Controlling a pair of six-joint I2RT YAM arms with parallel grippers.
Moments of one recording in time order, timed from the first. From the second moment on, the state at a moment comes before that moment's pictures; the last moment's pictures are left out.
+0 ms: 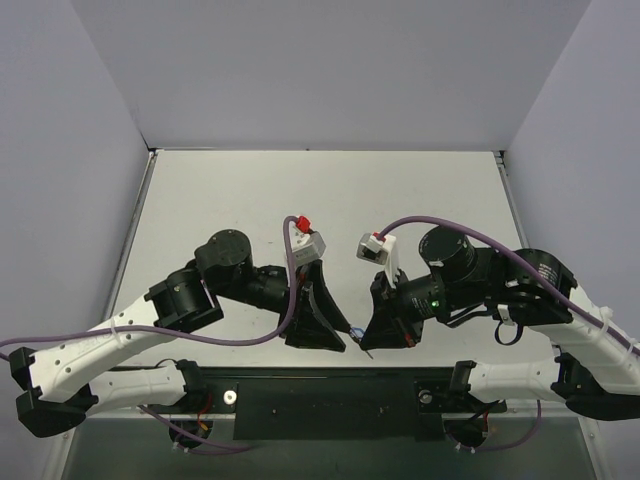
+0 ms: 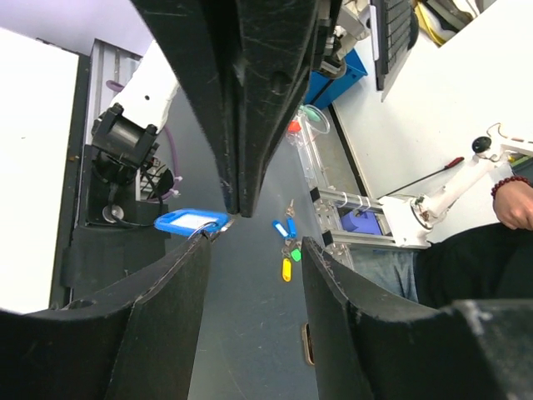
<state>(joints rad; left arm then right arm) -1.09 1.00 1.15 -0.20 0.77 -0.59 1.15 1.10 1.63 -1.18 -0.41 0.42</state>
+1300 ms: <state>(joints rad) -1.07 0.90 0.78 -0.28 0.17 -0.65 0.56 1.09 0.95 -0.94 0.14 0.78</state>
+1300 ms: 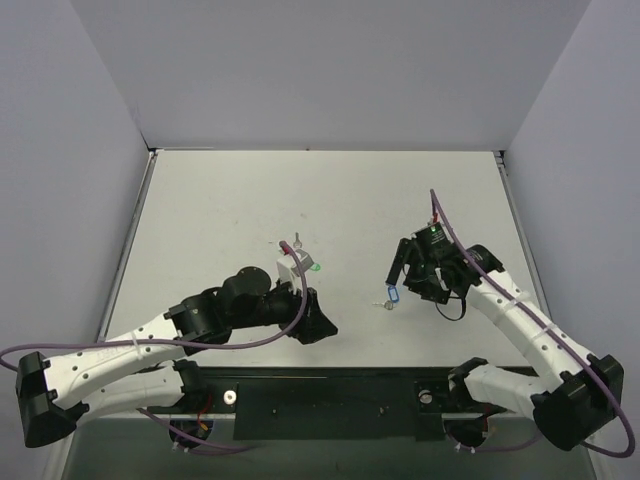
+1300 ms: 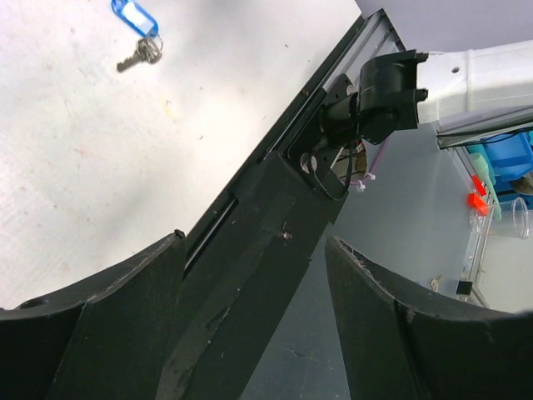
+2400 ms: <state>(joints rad) -1.10 0.85 0.65 -0.15 0.15 -0.75 0.24 1.52 0.63 -0.20 -0.31 0.71</state>
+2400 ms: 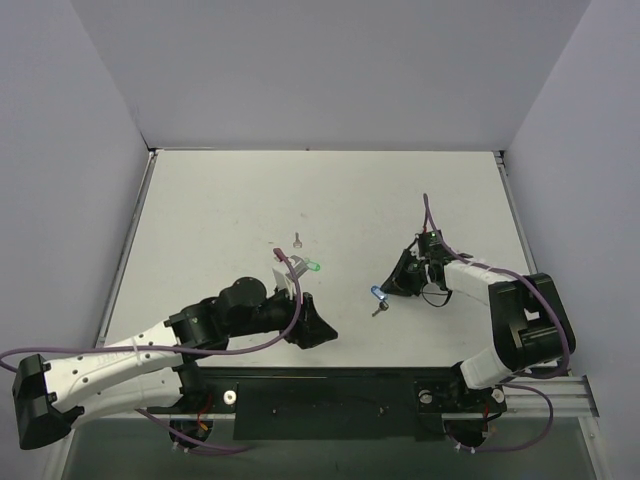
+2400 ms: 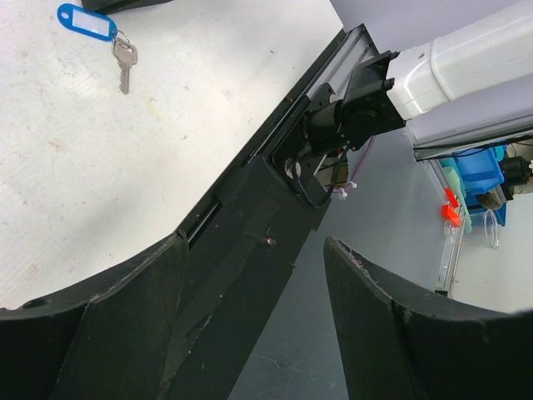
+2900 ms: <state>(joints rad) -1.10 1.01 0.64 -0.07 0.09 -0.81 0.24 1.44 0.53 -0.17 -0.36 0.69</state>
